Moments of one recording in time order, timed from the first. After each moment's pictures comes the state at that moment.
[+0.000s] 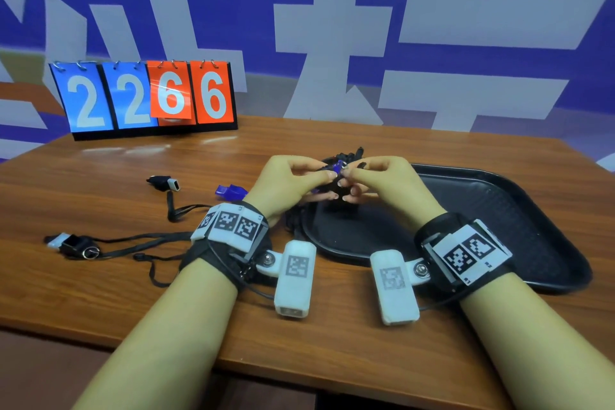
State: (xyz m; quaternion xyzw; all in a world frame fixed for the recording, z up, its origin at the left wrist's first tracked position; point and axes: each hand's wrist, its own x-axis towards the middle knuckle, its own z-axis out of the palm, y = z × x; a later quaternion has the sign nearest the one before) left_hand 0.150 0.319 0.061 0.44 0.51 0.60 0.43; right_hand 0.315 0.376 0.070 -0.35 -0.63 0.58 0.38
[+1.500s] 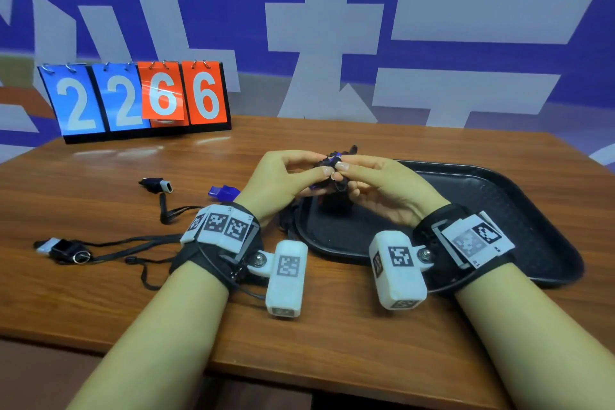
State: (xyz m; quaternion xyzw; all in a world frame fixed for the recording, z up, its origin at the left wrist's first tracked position) left_hand 0.151 0.316 0.064 0.50 0.49 0.60 0.39; right_hand 0.318 0.389 0.069 -0.26 -0.54 0.73 0.32
